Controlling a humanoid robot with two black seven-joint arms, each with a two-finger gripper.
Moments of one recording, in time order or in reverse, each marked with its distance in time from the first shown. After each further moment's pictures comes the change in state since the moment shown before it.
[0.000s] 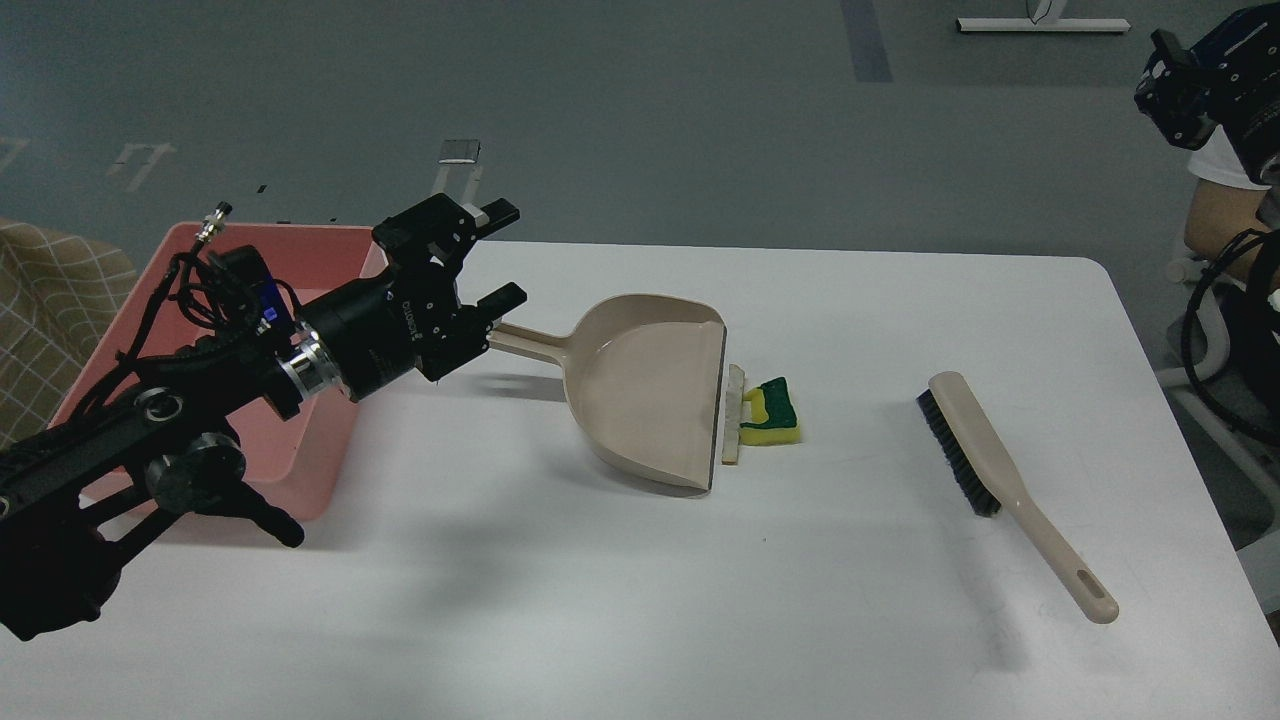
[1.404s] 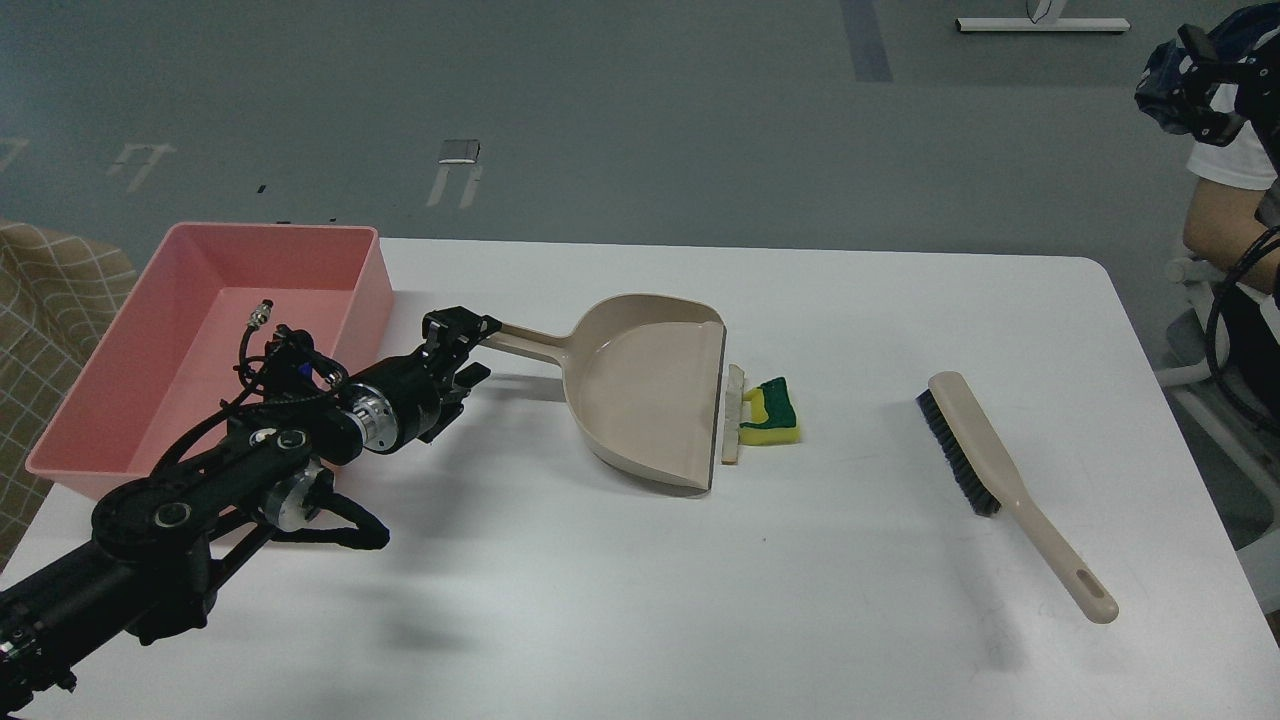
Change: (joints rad) left arm -0.065 -0.236 0.061 0.428 0.116 0.121 0.195; right arm -0.003 -0.031 0.000 0.003 0.001 -0.009 -0.006
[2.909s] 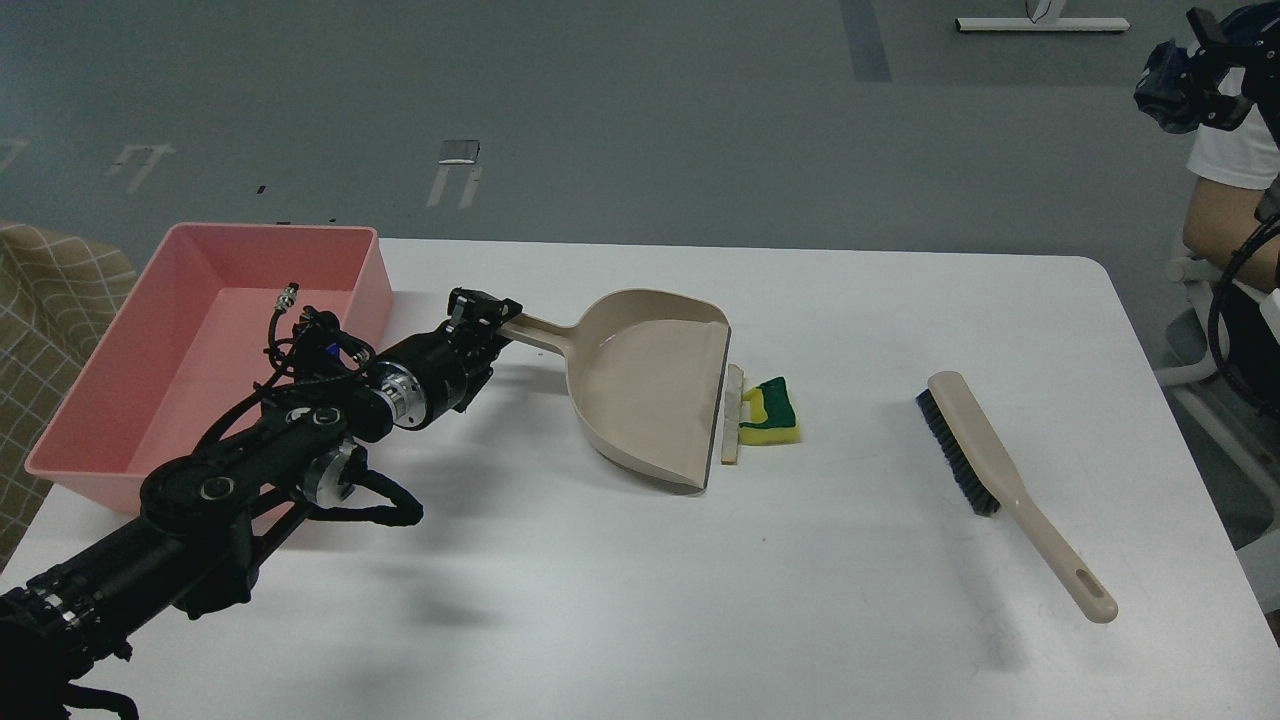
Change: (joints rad) left arm -0.059 -0.087 0.003 0.094 -0.009 -0.001 -0.044; right arm 0.032 0.005 -0.008 -0.010 -0.009 -0.032 -0.005
